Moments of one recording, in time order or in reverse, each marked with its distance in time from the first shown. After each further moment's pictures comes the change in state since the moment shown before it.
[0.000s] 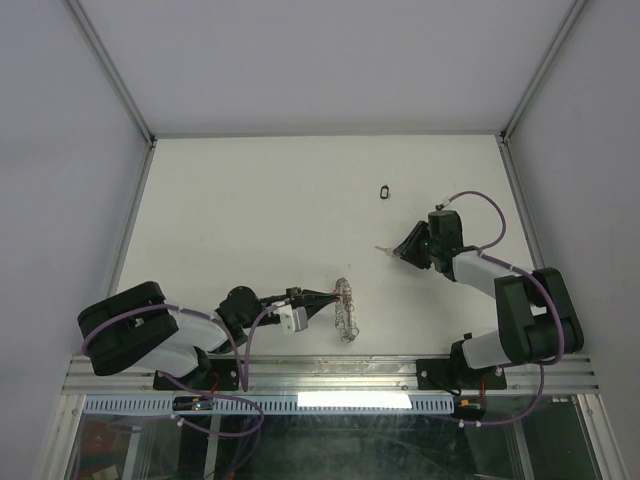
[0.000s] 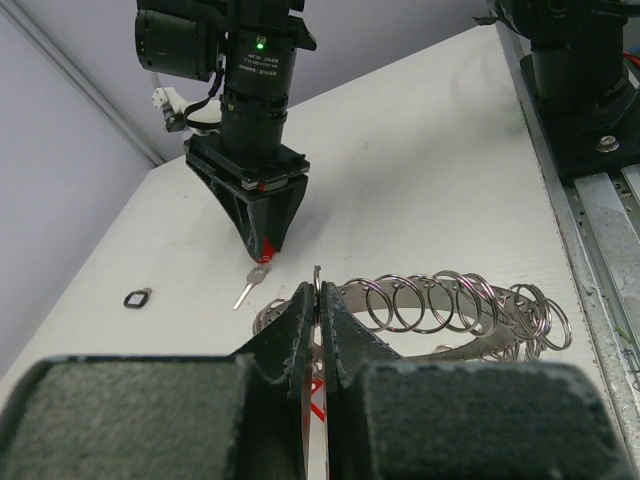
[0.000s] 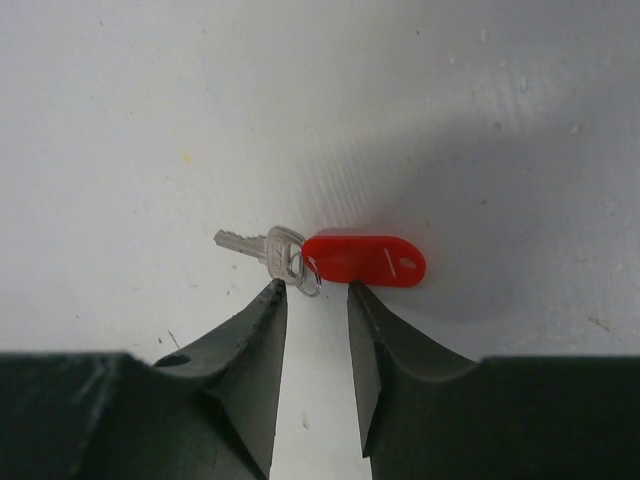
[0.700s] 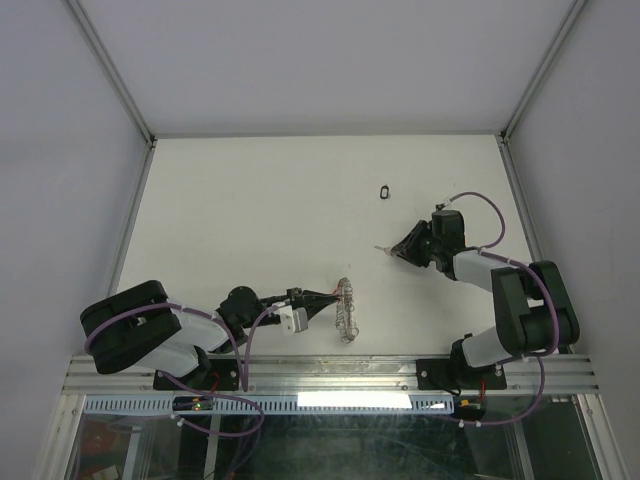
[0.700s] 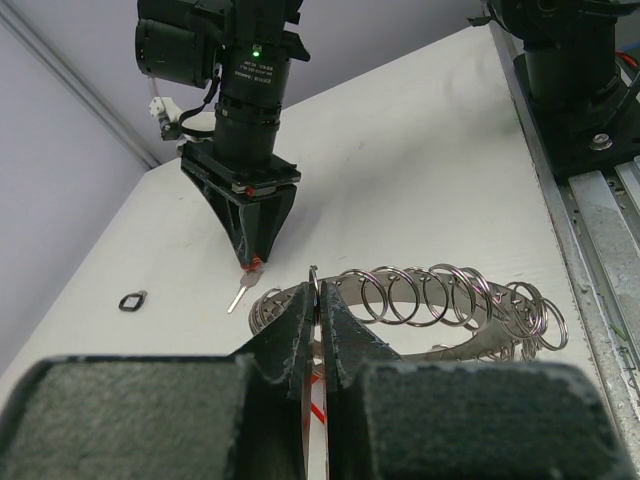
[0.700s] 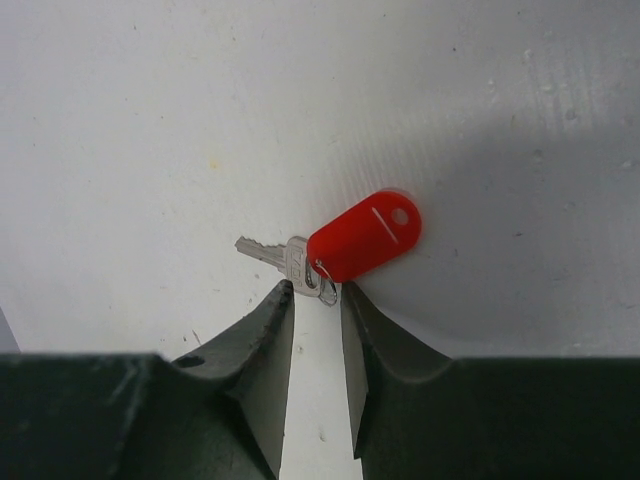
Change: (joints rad) left arm 0.000 0.019 0.000 0.015 0.014 0.001; right arm -0.040 0.059 -0.012 0.115 -0.117 0.021
